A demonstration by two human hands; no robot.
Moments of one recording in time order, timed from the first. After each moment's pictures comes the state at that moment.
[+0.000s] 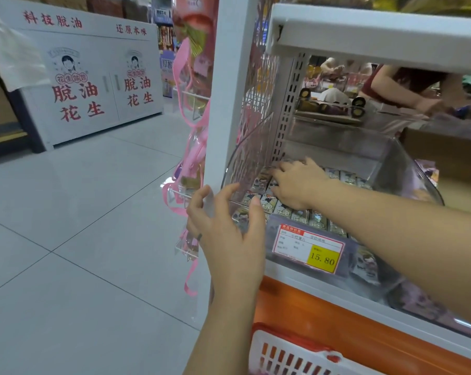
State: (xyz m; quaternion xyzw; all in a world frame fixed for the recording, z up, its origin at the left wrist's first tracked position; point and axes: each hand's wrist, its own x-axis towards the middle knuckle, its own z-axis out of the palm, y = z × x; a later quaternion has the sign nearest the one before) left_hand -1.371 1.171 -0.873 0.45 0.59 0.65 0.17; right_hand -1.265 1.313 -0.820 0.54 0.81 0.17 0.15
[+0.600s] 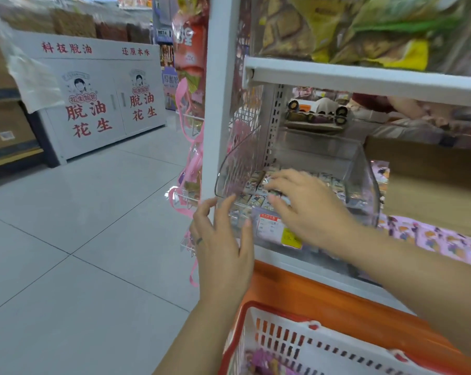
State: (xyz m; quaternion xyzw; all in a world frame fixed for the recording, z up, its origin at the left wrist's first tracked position) left_hand -1.376 1.115 -0.867 0.57 0.60 0.55 0.08; right_hand -1.240 1.168 -0.786 0.48 0.85 0.06 -0.20
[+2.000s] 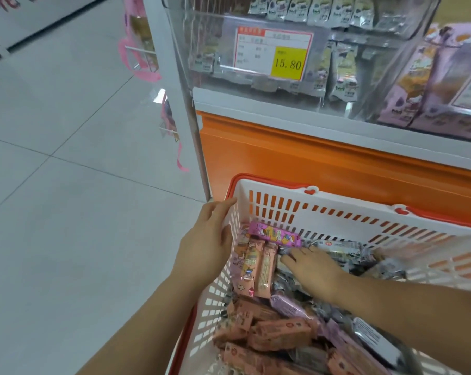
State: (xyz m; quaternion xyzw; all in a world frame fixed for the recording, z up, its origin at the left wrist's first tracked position) left_hand -1.392 1.030 -1.027 0.69 0.63 0.23 0.26; right_hand -1.162 1.033 -1.092 0.43 0.86 -0.08 0.28
